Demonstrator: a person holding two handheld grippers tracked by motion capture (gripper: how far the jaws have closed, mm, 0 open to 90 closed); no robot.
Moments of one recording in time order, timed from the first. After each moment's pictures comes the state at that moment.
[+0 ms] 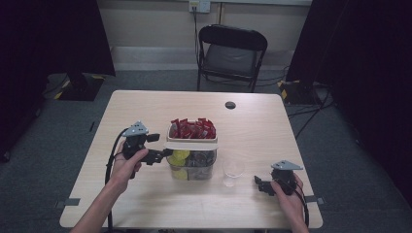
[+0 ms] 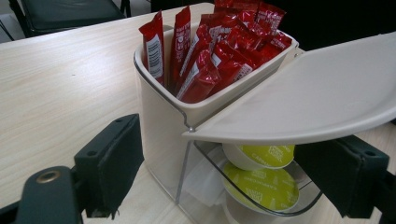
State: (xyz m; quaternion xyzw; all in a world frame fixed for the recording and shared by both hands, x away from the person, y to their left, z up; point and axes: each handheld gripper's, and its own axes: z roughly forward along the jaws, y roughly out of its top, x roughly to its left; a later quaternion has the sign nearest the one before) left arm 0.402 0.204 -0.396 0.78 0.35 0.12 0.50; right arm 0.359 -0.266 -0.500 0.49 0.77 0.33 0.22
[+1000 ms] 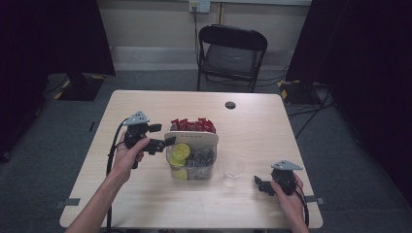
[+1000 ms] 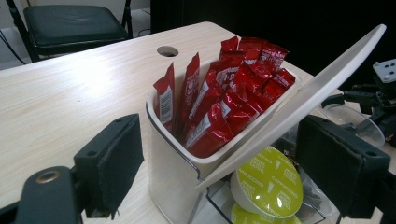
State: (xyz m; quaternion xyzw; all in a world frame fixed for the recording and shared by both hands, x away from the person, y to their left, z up) left arm 0.423 0.200 -0.378 0.77 0.35 0.12 0.52; right arm 0.359 -0.266 -0.500 0.49 0.77 0.33 0.22
